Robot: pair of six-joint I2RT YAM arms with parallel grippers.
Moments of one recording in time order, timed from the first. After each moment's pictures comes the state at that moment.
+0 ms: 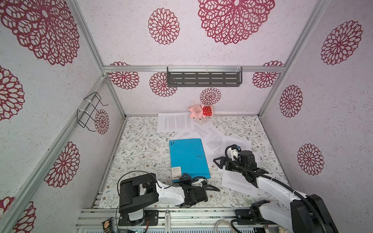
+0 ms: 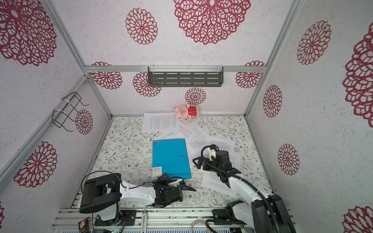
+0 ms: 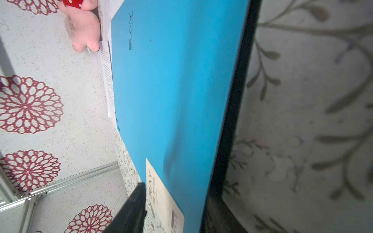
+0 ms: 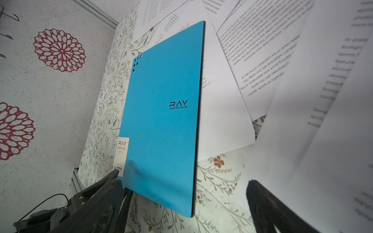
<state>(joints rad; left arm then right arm) -1.35 1.76 0.73 -0.27 -1.01 0.22 0.32 1.12 0.41 0.07 -0.48 0.56</state>
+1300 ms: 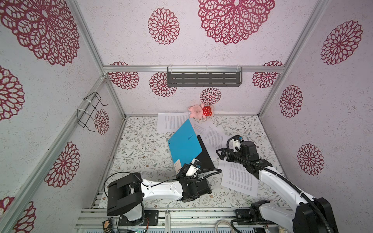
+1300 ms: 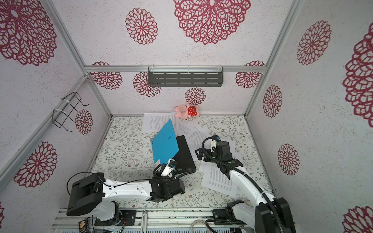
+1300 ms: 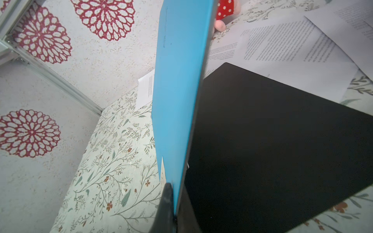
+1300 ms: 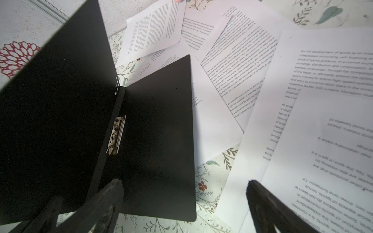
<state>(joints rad) -1.30 1.57 0.82 -0.41 -1.25 -0.64 0.34 1.13 0.65 -0.17 -0.29 0.46</state>
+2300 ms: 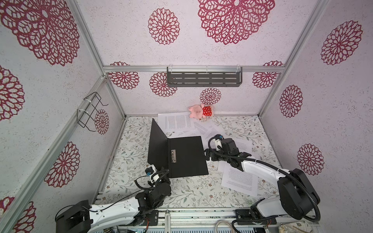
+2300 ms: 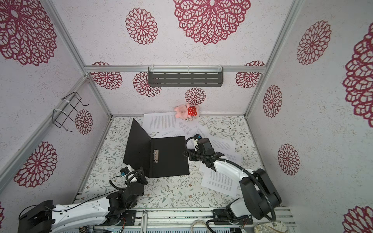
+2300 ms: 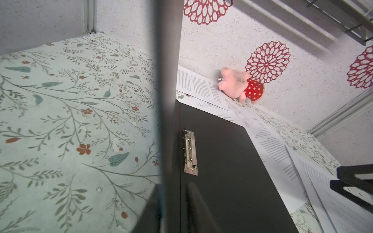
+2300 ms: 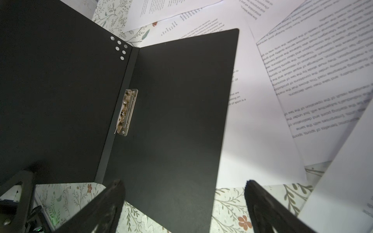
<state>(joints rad) -1.10 0.79 0.09 0.19 -1.11 -0.95 0.55 1.43 0.78 -0.07 -0.23 0.47</state>
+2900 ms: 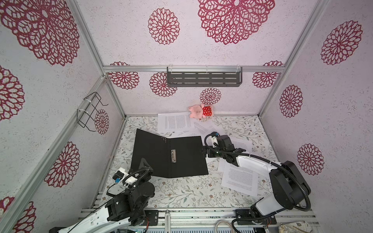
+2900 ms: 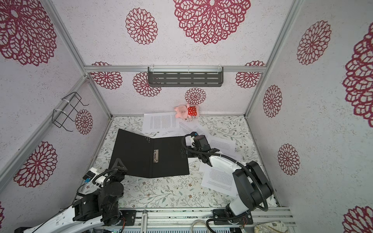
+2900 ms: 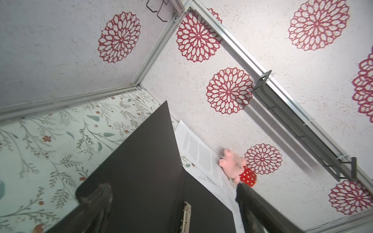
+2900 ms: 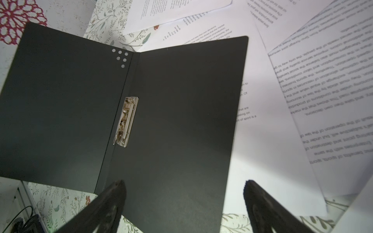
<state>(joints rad) -1.08 0.31 0.46 -0.74 -1.39 -1.26 0.56 1.55 0.89 -0.06 -0.23 0.47</state>
